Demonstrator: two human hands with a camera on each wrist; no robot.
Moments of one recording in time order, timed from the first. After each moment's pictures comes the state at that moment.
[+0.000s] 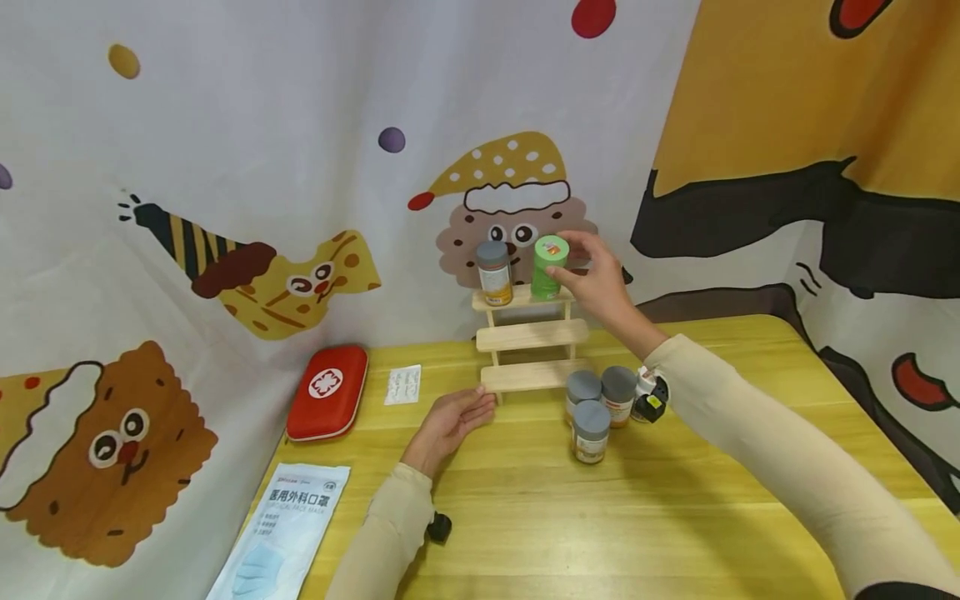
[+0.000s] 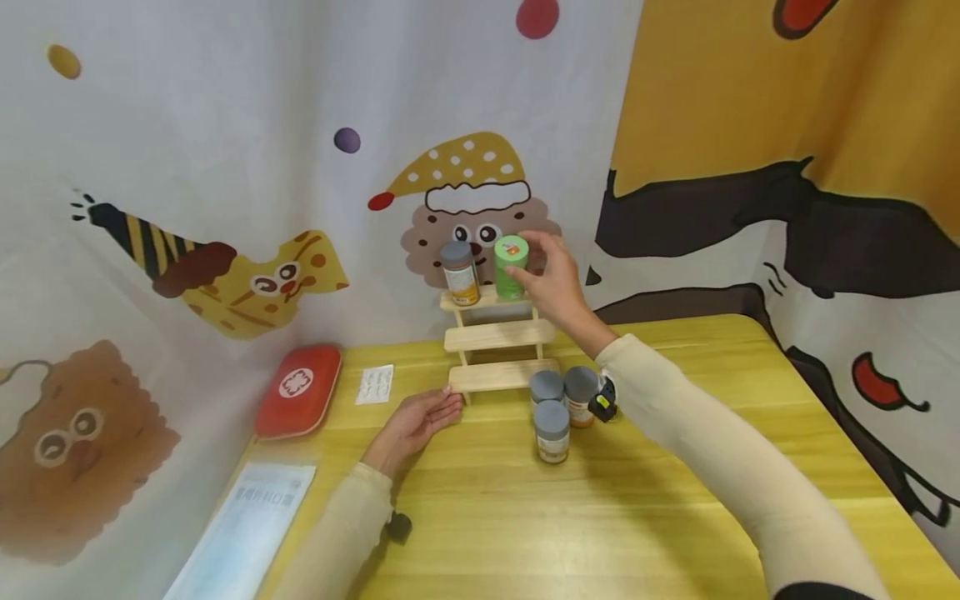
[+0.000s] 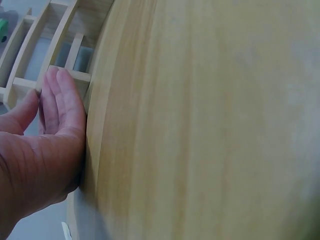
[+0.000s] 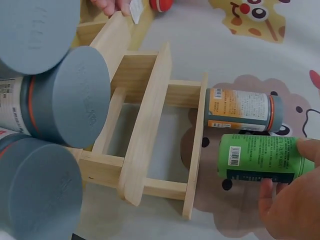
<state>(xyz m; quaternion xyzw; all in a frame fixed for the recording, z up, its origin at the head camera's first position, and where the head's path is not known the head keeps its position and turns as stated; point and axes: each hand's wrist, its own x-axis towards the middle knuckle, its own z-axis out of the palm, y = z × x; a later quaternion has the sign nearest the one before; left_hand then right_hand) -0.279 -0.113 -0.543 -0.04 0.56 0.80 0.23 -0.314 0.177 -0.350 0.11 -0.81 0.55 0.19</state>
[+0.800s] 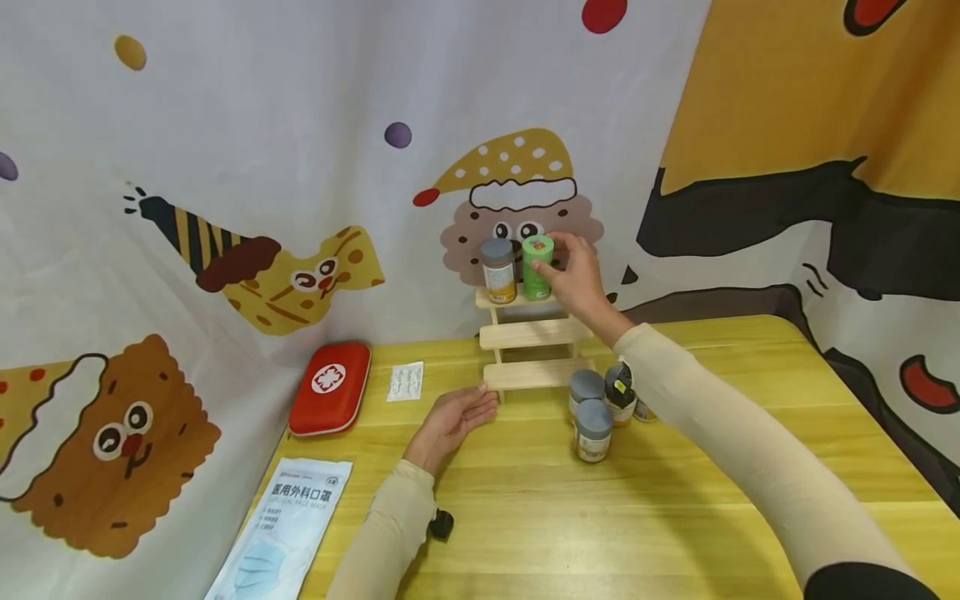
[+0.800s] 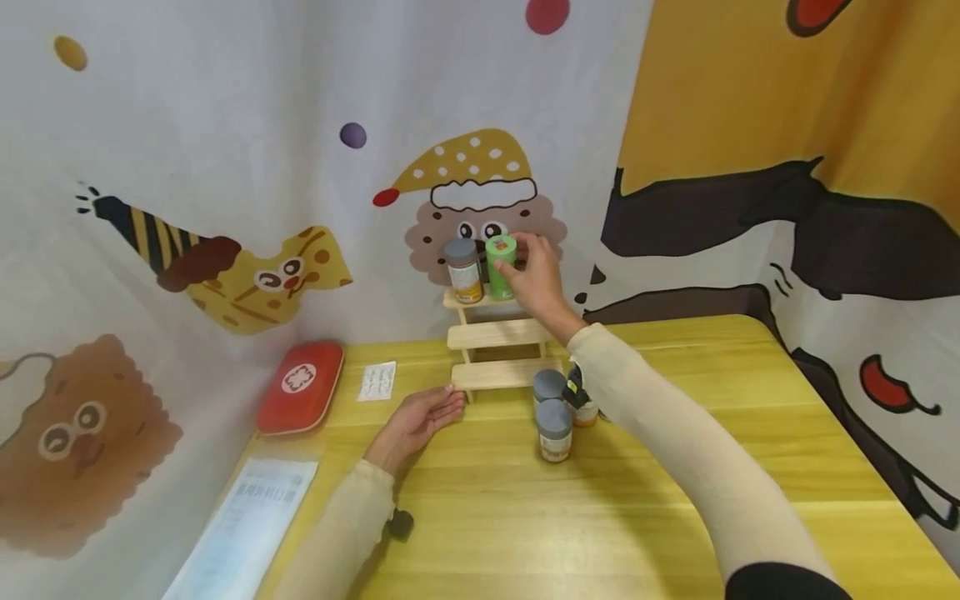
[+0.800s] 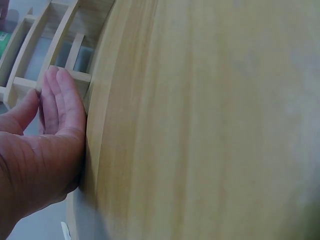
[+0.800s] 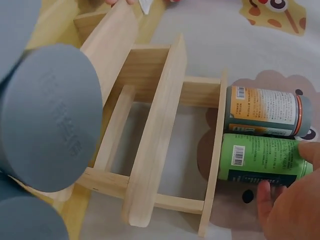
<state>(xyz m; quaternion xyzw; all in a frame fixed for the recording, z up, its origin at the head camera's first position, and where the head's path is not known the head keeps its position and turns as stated) -0.278 -0.115 -0.541 -0.05 0.56 0.80 0.23 -0.349 0.148 -0.364 0.06 -0.83 0.52 0.19</state>
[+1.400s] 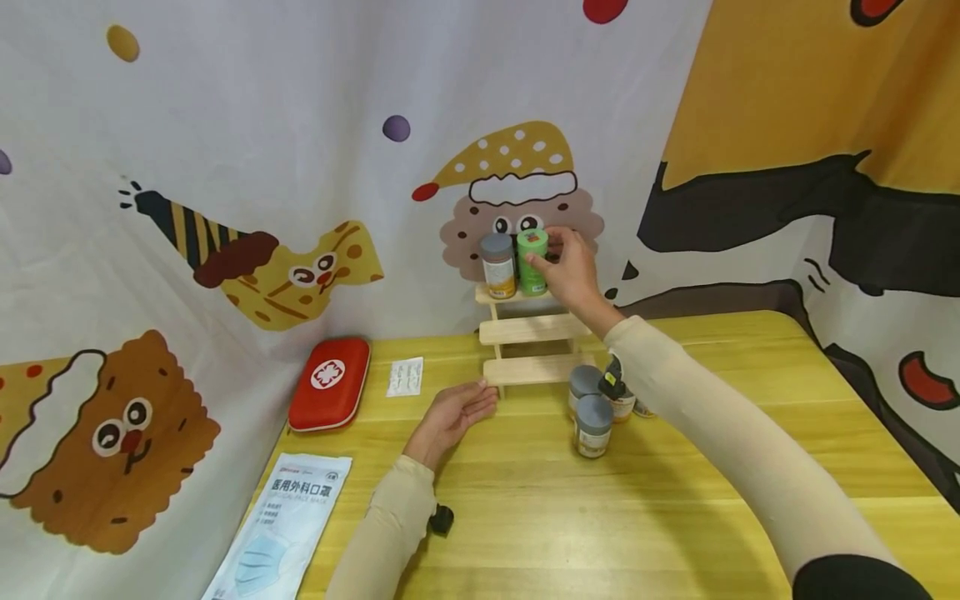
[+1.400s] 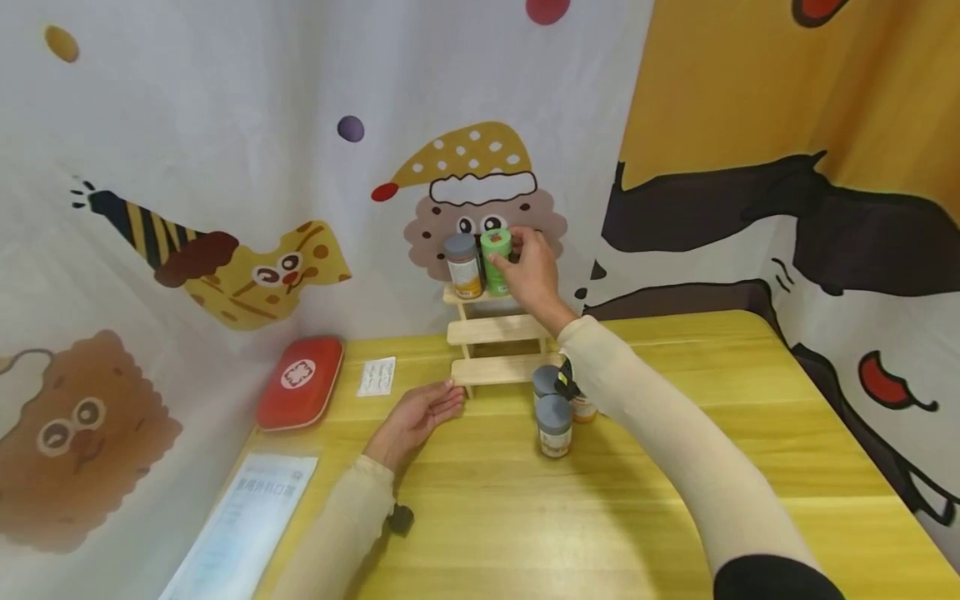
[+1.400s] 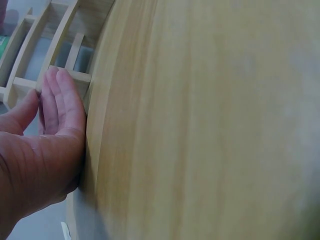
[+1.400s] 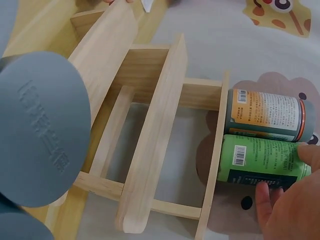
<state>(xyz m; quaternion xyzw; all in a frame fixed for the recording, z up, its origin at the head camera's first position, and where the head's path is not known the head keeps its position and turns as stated) -0.279 -0.114 -0.539 -0.05 0.55 0.80 0.23 -0.355 0.138 -0.361 0.03 -0.85 0.50 0.19</state>
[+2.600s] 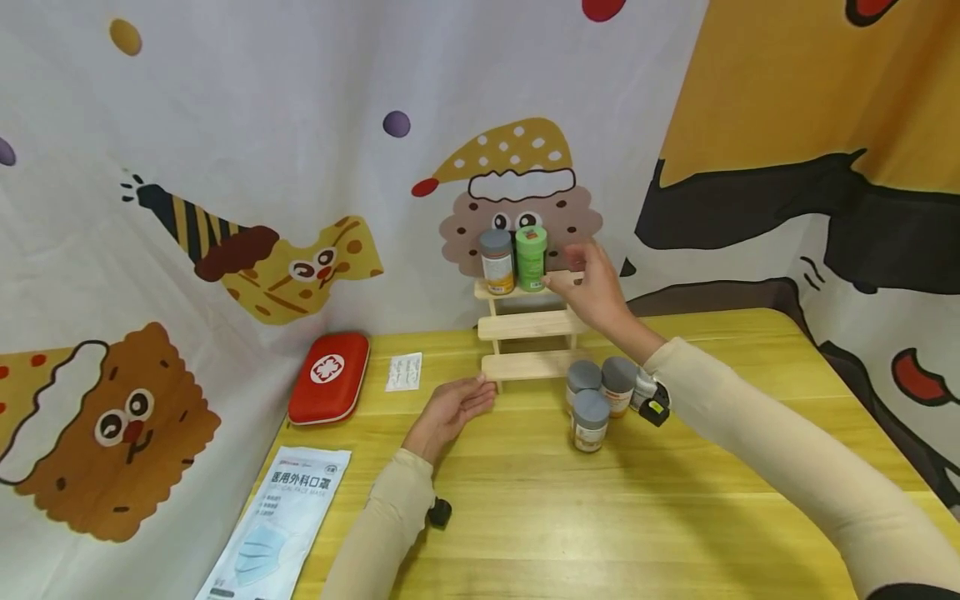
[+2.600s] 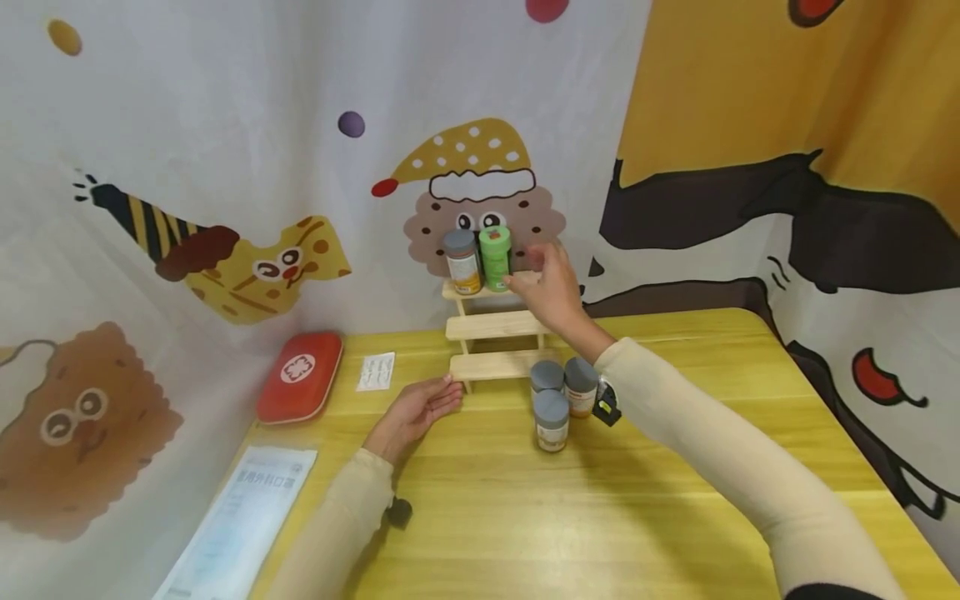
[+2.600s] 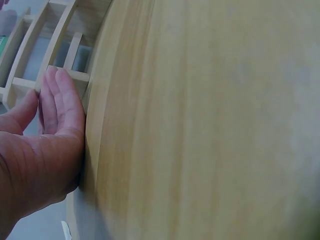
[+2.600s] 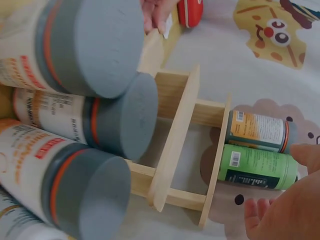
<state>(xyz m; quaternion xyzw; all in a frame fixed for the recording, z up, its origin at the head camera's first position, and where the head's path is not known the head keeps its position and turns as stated) -0.279 -0.113 -0.540 -0.06 0.56 0.80 0.22 -0.306 0.167 -0.366 0.06 -0.85 0.49 0.15</state>
